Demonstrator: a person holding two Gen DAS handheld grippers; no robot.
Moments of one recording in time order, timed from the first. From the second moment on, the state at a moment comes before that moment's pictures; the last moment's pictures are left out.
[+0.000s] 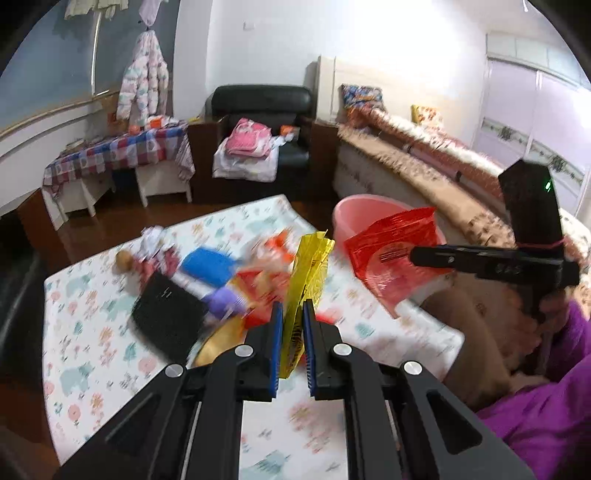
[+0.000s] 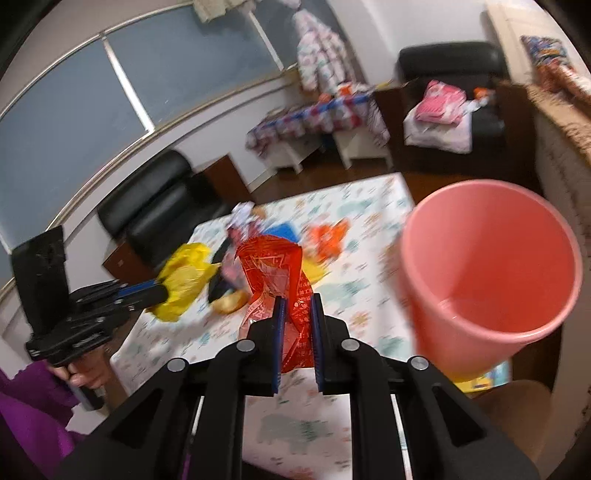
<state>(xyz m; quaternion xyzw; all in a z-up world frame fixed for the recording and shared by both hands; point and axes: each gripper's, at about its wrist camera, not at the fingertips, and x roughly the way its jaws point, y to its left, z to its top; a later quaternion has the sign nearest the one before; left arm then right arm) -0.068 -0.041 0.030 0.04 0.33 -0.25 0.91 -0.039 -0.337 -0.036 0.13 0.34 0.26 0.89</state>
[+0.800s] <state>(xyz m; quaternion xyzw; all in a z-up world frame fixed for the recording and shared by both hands) 0.042 -0.234 0.009 0.00 0.38 -0.30 0.88 -0.013 -0.452 -0.059 0.15 0.31 0.01 0.94</state>
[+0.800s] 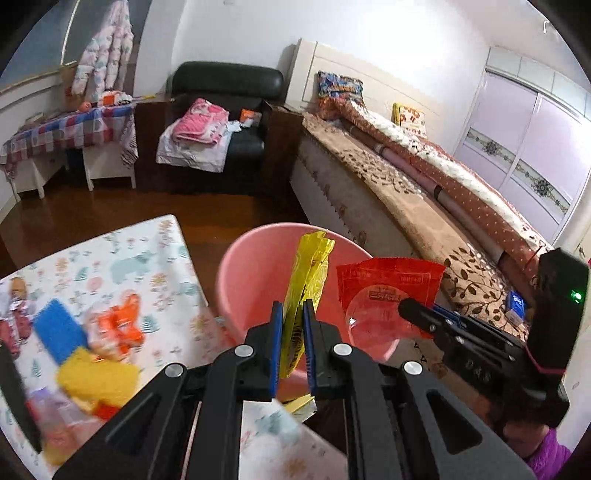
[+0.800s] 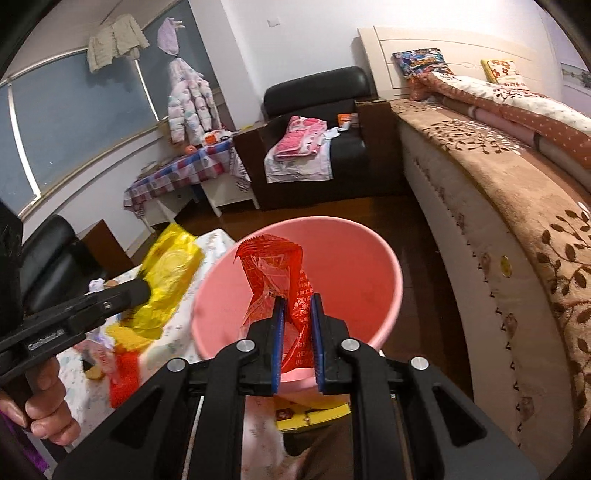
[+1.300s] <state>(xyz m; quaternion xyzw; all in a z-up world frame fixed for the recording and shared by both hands) 0.061 -0.253 -0.012 0.00 0.39 -0.28 0.88 0.000 -0.463 -0.079 0.16 0.33 0.01 0.93</state>
